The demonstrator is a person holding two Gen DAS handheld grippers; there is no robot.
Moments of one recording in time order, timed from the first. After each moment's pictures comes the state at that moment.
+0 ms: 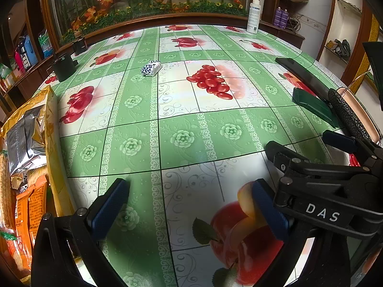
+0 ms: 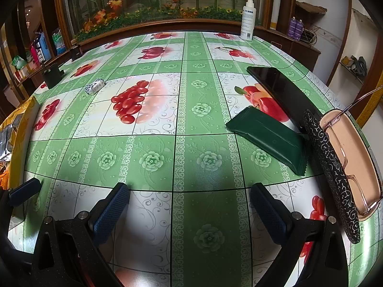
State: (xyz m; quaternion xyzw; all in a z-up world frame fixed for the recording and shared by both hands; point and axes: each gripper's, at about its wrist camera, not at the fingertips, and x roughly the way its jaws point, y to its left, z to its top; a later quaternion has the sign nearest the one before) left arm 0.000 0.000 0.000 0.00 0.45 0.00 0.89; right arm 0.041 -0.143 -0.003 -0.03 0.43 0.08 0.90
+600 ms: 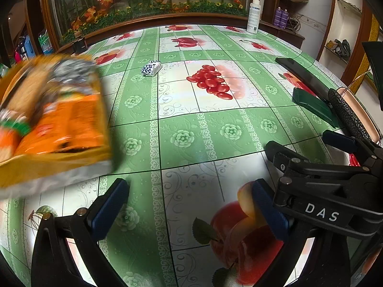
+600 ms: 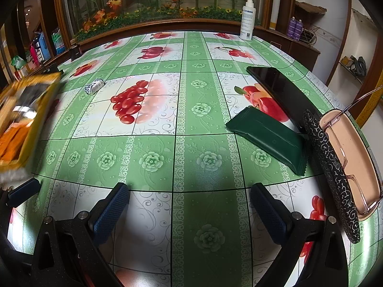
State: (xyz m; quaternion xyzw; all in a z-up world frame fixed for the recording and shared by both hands) left arm 0.000 0.000 0.000 0.00 0.45 0.00 0.89; right arm 0.041 -0.142 -0.002 -0.03 0.43 0.08 0.90
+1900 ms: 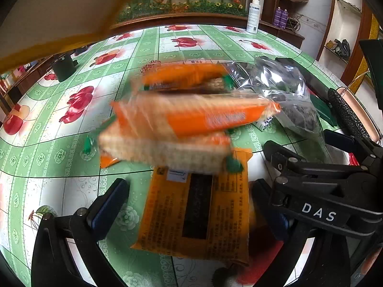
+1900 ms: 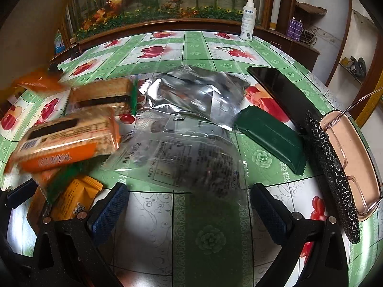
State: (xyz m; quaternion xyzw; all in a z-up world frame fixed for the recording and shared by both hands) left arm 0.002 -0.002 0.000 0.00 0.45 0.00 0.89; right arm 0.044 -0.140 -0.004 -0.04 0.43 0.08 0.90
